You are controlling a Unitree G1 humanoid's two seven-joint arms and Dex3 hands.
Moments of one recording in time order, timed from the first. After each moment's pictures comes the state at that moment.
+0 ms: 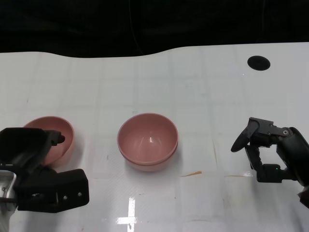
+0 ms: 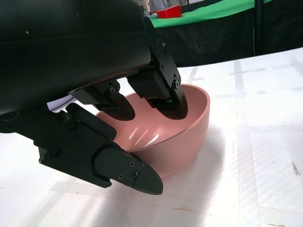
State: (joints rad) left arm -0.29 0.47 -0.25 0.41 0.89 -0.02 0.12; right arm -0.32 -0.22 0.04 0.79 -0.07 -0.94 0.23
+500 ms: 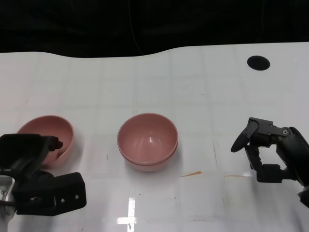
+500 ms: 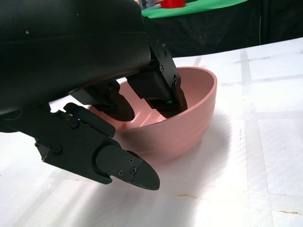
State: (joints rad) left arm -0.32 0.47 -0.29 0.55 0.84 -0.07 0.21; right arm -0.32 -0.22 0.04 0.79 -0.07 -0.94 0.24
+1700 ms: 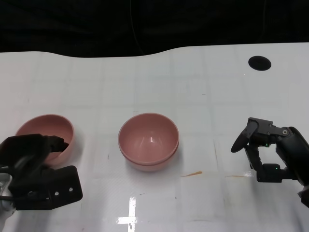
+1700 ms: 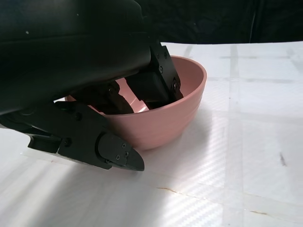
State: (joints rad) left arm -0.43 0.47 -0.34 0.80 0.65 -0.28 0.24; right arm -0.34 -0.22 0.04 0.83 -0.06 -0.97 0.25
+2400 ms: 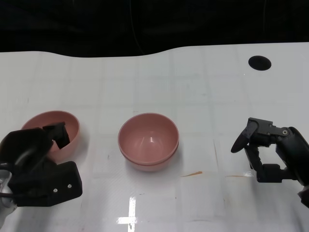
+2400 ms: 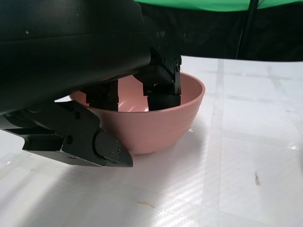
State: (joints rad) left arm -0.45 0.46 -0.34 0.83 0.62 -0.35 0.29; right arm -0.34 -0.22 0.04 0.83 -0.06 -0.97 0.25
